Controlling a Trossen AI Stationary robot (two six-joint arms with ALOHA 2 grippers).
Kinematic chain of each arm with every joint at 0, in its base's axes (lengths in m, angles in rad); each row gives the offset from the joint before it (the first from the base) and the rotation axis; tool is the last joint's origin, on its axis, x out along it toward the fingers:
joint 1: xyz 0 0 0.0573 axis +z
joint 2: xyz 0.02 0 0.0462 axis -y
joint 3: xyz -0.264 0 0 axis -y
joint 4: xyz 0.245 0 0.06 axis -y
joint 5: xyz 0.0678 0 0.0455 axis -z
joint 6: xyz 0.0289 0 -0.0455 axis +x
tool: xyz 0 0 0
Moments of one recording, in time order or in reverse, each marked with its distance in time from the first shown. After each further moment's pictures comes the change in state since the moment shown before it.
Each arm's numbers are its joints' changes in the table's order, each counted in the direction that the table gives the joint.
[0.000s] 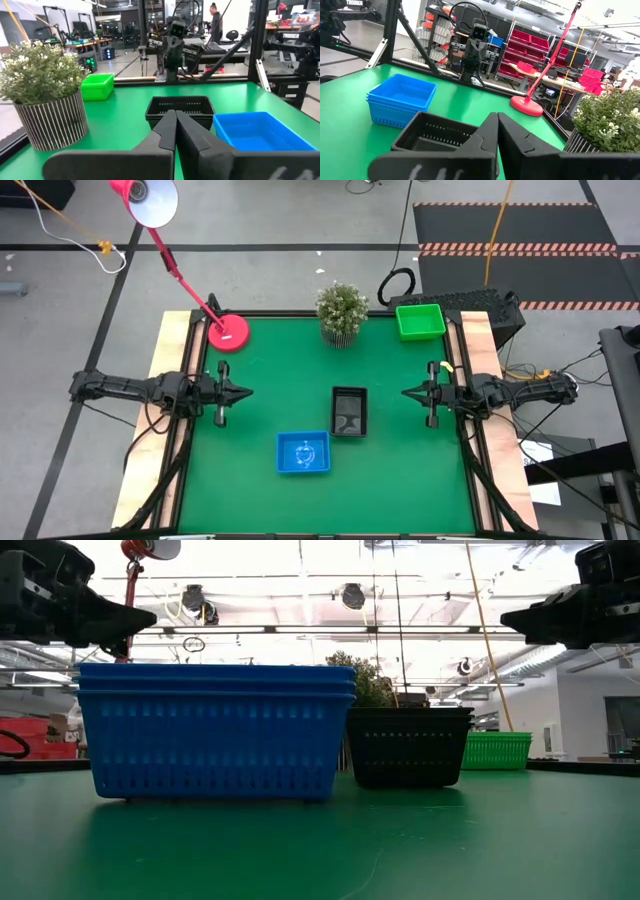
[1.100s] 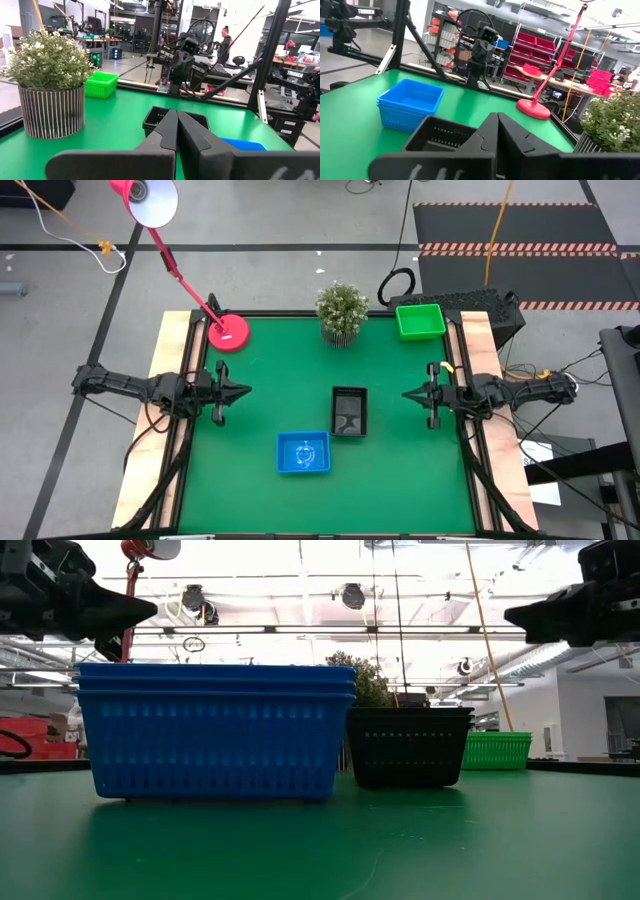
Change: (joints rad) left arm -0.080 -0.002 -0.001 0.062 -0.139 -0.177; right arm 0.007 0.012 0.000 0.002 -0.026 0.022
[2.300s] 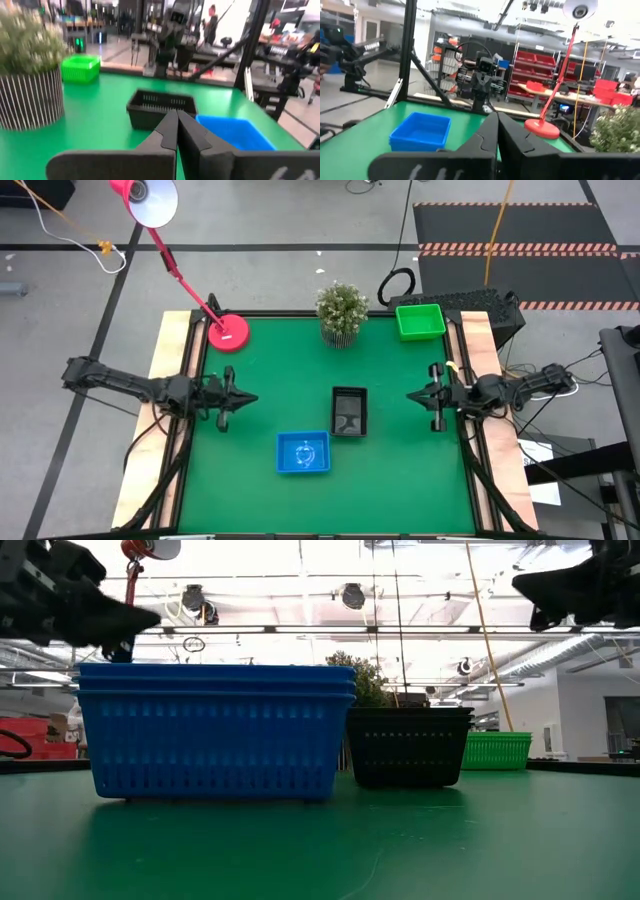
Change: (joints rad) left arm -0.001 -0.218 -0.001 0.129 0.088 -0.014; right arm 0.129 -0.033 0.000 0.165 0.100 0.061
